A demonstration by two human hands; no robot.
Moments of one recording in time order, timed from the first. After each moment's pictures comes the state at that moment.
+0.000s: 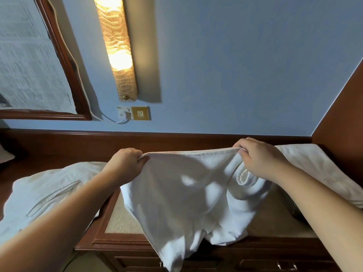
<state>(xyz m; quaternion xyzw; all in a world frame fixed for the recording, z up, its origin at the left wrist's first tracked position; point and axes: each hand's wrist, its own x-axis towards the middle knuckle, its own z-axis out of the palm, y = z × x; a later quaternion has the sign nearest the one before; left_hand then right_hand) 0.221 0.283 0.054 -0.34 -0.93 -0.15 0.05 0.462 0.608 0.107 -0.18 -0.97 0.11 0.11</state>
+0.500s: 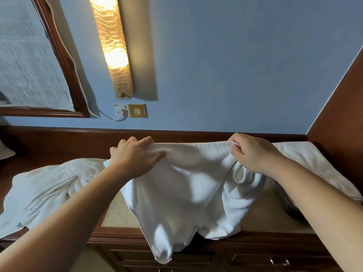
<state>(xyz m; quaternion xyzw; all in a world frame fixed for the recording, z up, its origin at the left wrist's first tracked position) 0.287 0.318 0.096 -0.27 -0.96 -0.07 0.02 0.480 0.608 0.127 -0.16 -0.98 0.10 0.09</state>
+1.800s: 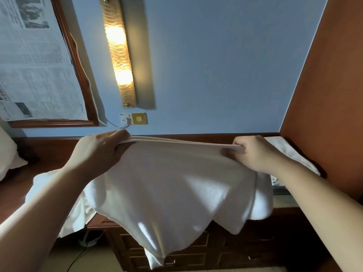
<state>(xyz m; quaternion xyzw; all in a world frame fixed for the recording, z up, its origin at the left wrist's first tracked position) 0.404 0.155 0.159 -0.47 -0.79 -0.14 0.37 0.645 0.518 0.157 -0.17 -0.94 0.22 0.19</state>
